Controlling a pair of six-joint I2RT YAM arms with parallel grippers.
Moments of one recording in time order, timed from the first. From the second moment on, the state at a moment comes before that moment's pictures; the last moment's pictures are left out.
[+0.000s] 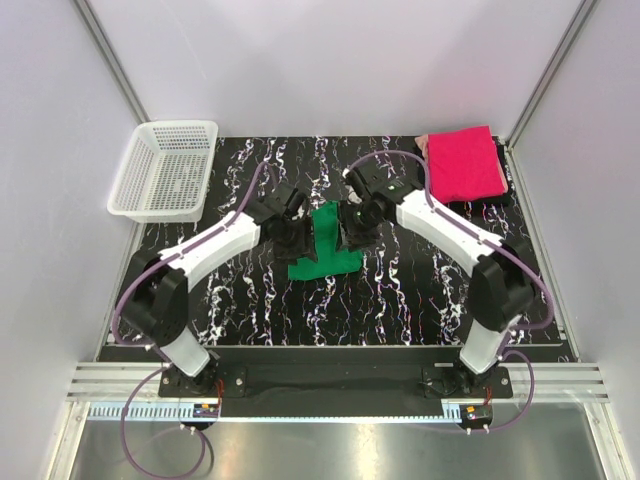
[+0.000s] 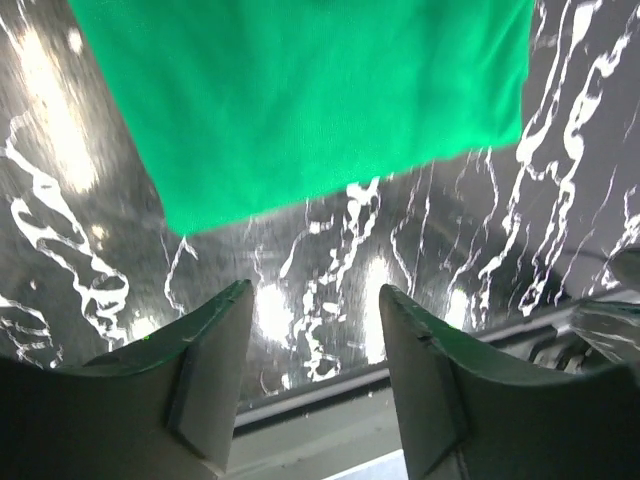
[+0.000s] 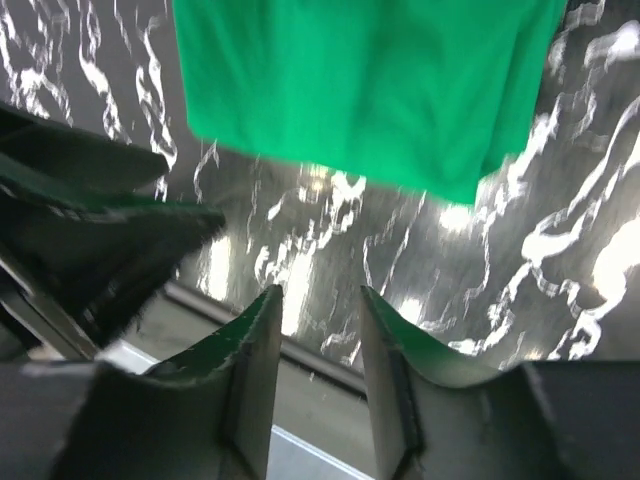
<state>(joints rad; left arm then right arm) -0.60 1.61 1.21 -0.73 0.13 -0.67 0.63 1.74 1.49 -0.85 -0.23 0.50</state>
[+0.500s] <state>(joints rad) -0.55 1.77 1.33 -0.75 0.08 -0.63 0.53 2.14 1.73 -0.86 -0.17 0.41</state>
